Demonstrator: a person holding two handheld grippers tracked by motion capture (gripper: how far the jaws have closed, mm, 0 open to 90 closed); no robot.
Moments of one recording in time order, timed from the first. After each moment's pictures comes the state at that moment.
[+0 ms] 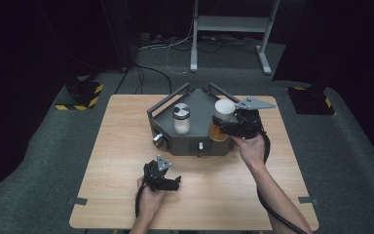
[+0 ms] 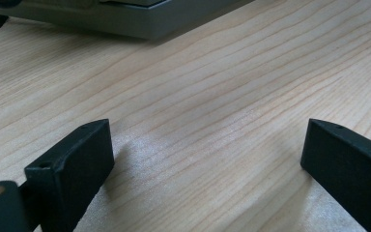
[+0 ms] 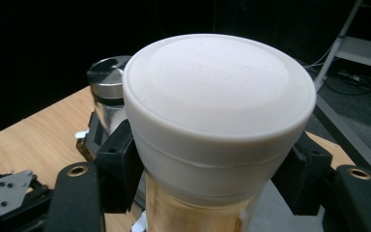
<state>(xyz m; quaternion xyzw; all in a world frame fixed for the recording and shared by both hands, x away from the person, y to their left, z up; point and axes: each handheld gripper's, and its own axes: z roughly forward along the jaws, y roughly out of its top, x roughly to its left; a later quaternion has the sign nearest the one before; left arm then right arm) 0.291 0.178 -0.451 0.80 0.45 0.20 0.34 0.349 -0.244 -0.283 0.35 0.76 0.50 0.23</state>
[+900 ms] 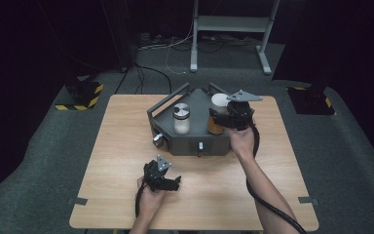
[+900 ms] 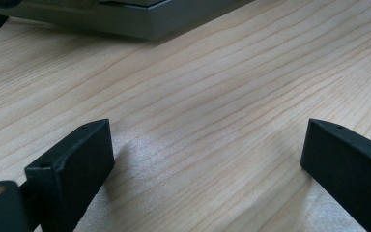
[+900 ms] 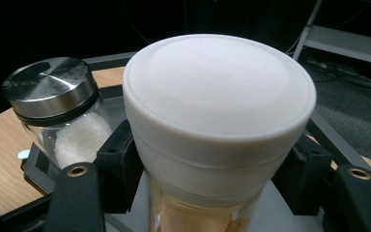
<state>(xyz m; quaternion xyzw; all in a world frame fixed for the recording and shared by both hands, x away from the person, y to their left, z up) 0.290 0.178 -0.452 0.80 0.45 0.20 0.34 0.374 -0.212 -0.292 0.39 0.75 0.47 0.26</state>
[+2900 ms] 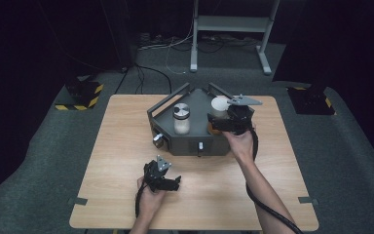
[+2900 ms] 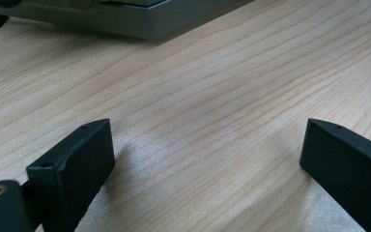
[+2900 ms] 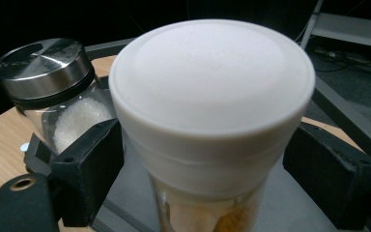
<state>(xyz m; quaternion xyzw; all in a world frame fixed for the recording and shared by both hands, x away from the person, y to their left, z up) 0.290 0.178 -0.452 0.80 0.45 0.20 0.34 0.375 -0.218 -0.307 0.40 0.75 0.47 0.24</state>
